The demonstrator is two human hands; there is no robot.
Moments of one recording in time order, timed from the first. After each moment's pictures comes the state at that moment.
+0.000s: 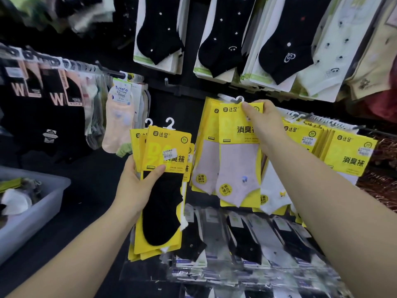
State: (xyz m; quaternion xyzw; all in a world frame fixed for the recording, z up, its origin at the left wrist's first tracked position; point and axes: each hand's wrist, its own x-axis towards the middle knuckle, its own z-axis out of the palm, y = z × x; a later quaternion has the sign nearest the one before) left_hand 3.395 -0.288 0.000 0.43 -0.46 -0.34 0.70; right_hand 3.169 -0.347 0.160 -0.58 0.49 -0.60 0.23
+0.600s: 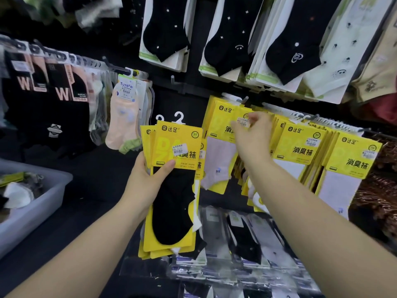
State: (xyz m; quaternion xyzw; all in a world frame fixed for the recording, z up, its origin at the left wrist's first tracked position) left_hand 3.385 -0.281 0.011 0.40 -0.46 -0.40 0.69; right_hand 3.200 -0.332 0.125 -0.59 0.56 -0.57 0.08
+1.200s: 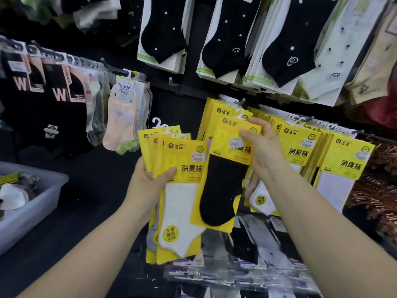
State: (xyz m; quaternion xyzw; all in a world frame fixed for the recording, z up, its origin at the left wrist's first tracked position) left_hand 3.375 -0.279 0.007 0.35 -0.40 -0.46 0.71; right_hand 3.172 -0.324 0.122 -0.53 0.43 -0.64 0.34
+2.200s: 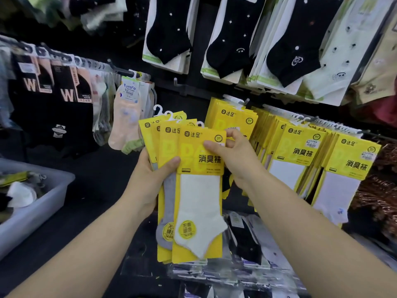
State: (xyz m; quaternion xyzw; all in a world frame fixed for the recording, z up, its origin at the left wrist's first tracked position) left_hand 3.382 -0.271 0.026 0.29 -0.43 -0.48 0.71; right_hand 3.219 -0.297 0.105 -0.62 0.44 -0.51 0.40
